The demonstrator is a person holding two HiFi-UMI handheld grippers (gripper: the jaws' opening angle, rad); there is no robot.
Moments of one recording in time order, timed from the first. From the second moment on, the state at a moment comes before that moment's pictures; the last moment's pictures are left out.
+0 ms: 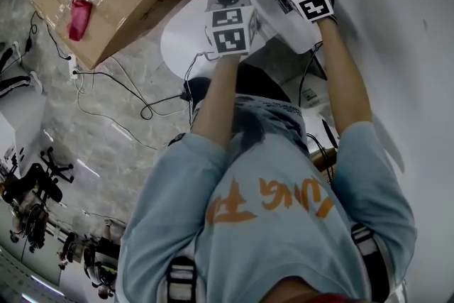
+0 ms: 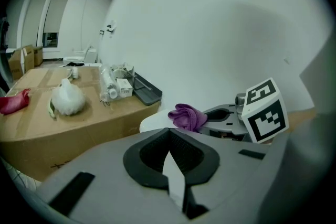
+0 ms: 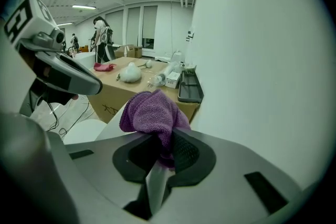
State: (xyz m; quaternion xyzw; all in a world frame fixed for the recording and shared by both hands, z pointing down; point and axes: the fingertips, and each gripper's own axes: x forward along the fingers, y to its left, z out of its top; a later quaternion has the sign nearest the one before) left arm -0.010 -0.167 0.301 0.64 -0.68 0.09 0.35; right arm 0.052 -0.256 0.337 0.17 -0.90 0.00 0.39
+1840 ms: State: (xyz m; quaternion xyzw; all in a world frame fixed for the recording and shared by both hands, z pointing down) left arm 0.061 -0.156 0.288 0.71 -0.61 0.14 0.34; right arm 0.188 -0.171 0.343 0.30 -0.87 0.07 0.39
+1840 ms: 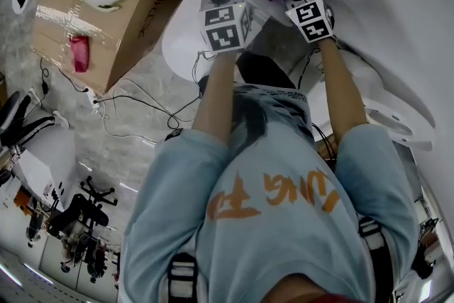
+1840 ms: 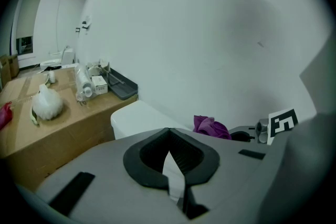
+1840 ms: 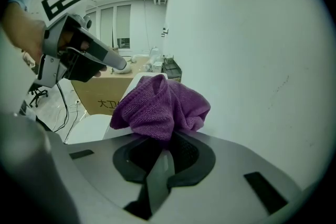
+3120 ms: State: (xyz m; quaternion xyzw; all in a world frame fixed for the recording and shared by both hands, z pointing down) left arm 0.053 -0.151 0.281 0.72 -0.59 0.14 0.35; right arm 0.256 -0.138 0.288 0.40 -0.85 0.27 0.22
